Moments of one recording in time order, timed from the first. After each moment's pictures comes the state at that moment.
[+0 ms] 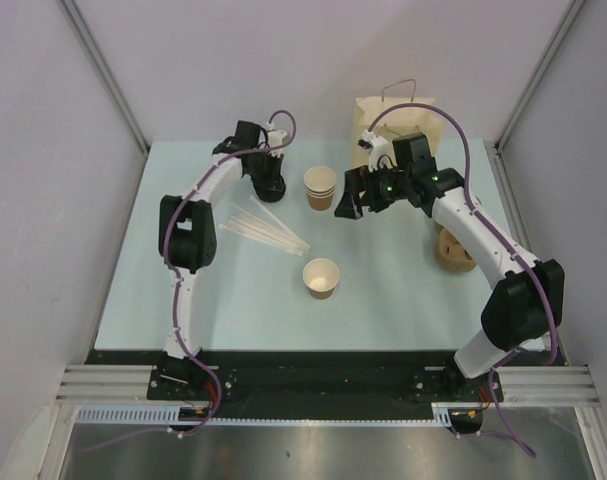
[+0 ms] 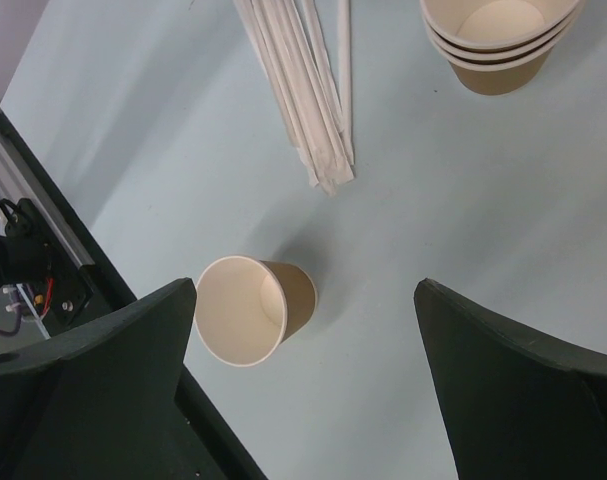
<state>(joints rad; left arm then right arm) -0.24 2.35 2.07 -0.65 0.39 0.16 0.38 1.59 1.47 -0.58 -0.56 0.08</state>
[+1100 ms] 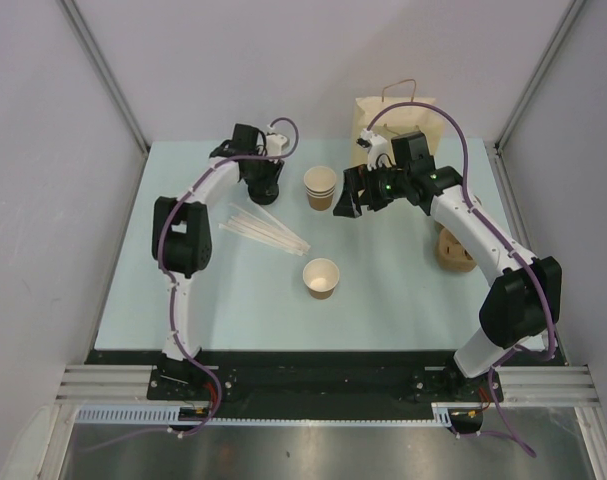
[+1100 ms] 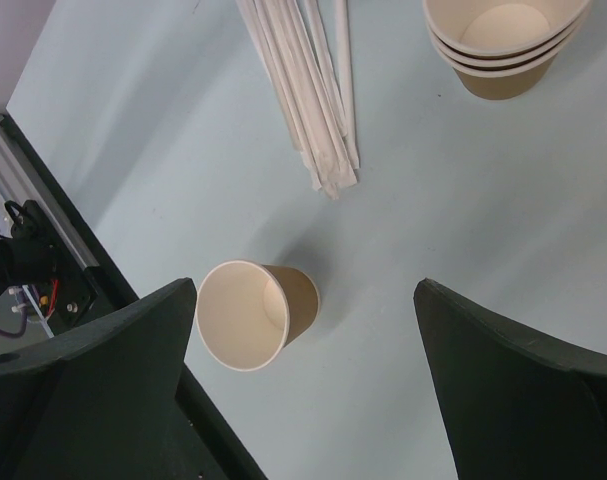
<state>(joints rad) -0.24 2.26 1.93 -0.59 0.26 0.32 0.38 1.61 1.49 -0.58 -0.57 0.08</state>
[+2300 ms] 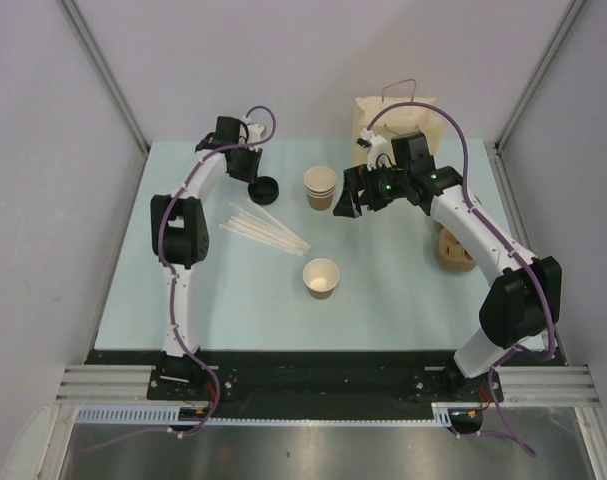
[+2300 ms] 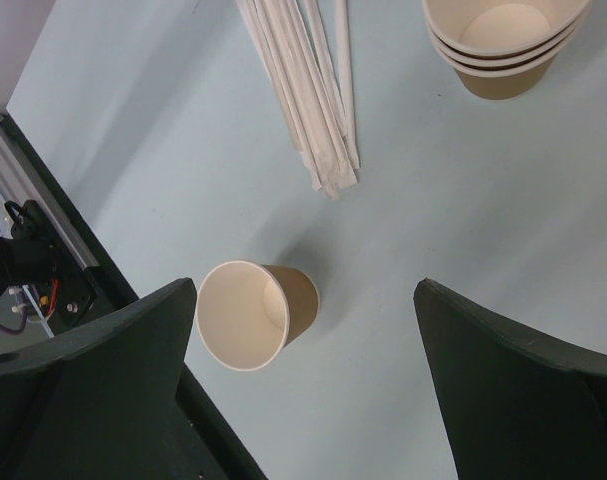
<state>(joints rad) -0.14 2.39 2.13 -0.66 0.20 0.22 0.38 1.61 1.49 -0.58 -0.57 0.08</state>
